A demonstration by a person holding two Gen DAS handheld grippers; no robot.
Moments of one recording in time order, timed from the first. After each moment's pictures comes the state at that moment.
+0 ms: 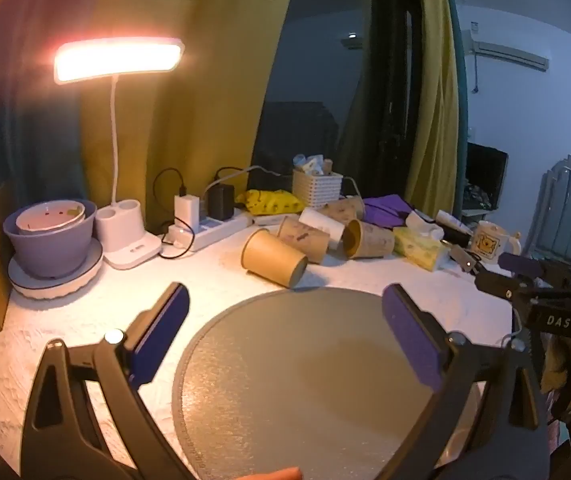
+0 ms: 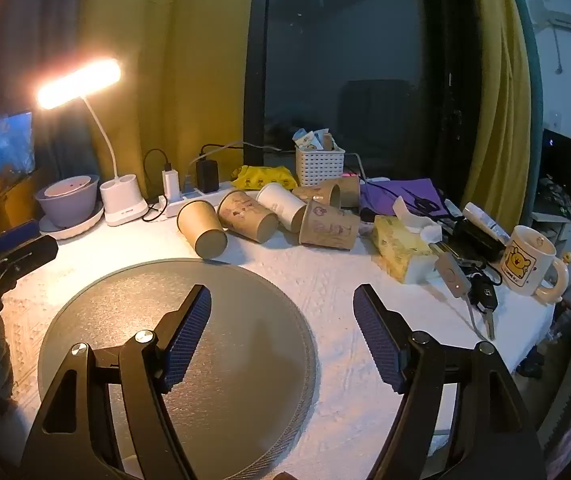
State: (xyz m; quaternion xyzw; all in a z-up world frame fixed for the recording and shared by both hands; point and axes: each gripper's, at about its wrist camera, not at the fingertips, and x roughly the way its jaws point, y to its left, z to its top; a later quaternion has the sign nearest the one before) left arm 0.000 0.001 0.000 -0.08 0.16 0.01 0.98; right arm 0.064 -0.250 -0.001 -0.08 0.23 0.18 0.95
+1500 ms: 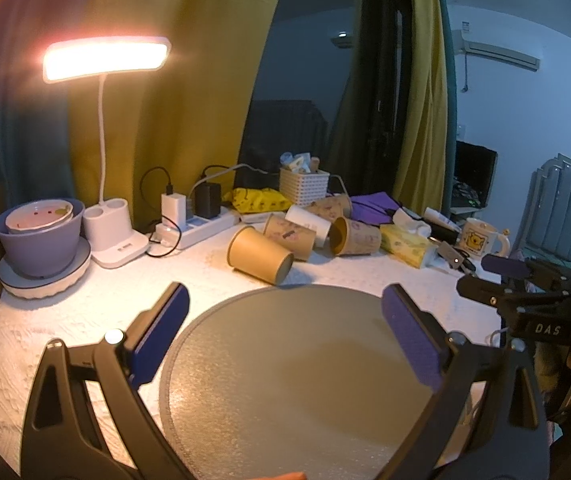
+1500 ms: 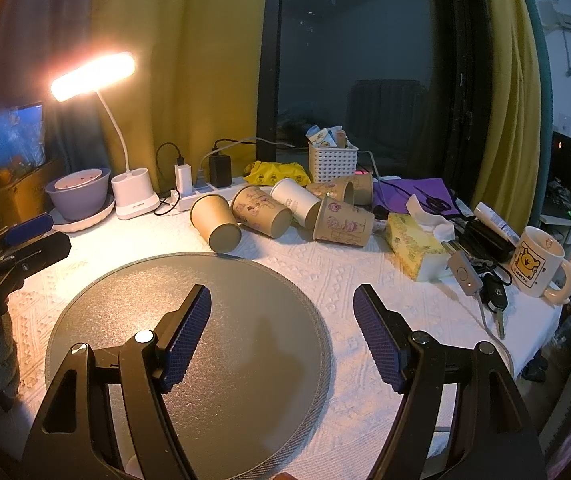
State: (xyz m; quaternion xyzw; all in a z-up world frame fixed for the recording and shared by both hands) left arm 0.000 -0.007 -0.002 -0.07 0.16 -0.01 0.98; right arm 0.059 -0.235 -0.001 -0.08 0.23 0.19 0.95
